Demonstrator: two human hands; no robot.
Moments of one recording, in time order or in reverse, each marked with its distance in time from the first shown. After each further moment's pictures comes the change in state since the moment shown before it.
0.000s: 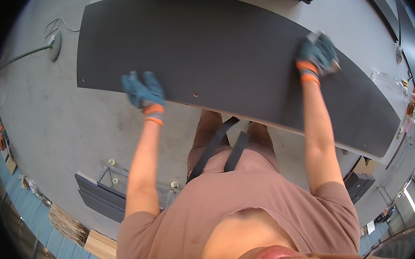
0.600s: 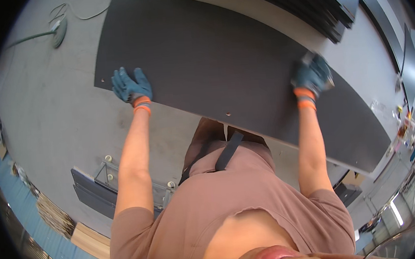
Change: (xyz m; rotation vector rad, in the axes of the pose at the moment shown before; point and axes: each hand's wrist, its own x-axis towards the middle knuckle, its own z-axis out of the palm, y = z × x) left_hand 0.092 -0.142 0.032 0.221 -0.041 -0.137; right_hand -0.038 -0.108 0.007 -0.009 -0.102 -0.184
